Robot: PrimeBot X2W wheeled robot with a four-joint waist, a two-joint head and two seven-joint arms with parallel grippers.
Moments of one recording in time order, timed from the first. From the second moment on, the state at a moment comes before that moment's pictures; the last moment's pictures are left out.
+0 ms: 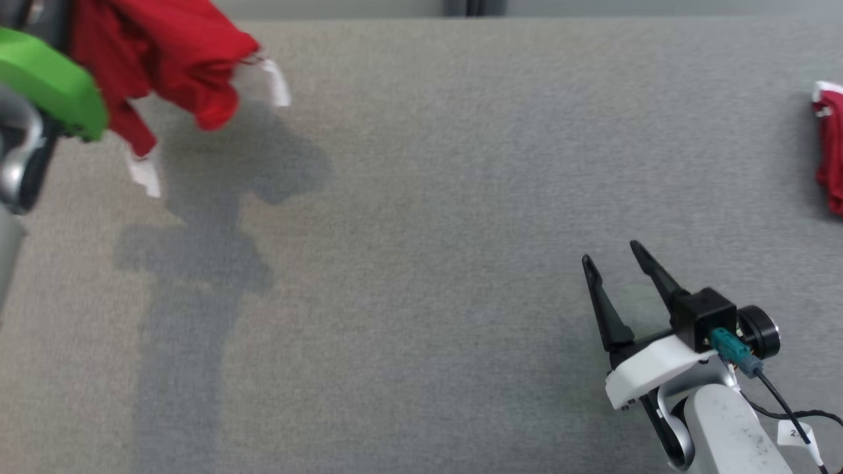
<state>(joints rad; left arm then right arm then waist) -1.08 0.58 -0.67 0.63 -0.62 -0.13 -0.12 -0.22 -0.05 0.08 0.27 0.04 0.13 -0.24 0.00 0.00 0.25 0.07</state>
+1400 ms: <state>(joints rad) -0.76 0.21 -0.66 0.61 -0.52 -0.10 -0.26 -0.29 -0.05 0.06 0.25 0.11 0.13 -0.26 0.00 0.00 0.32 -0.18</state>
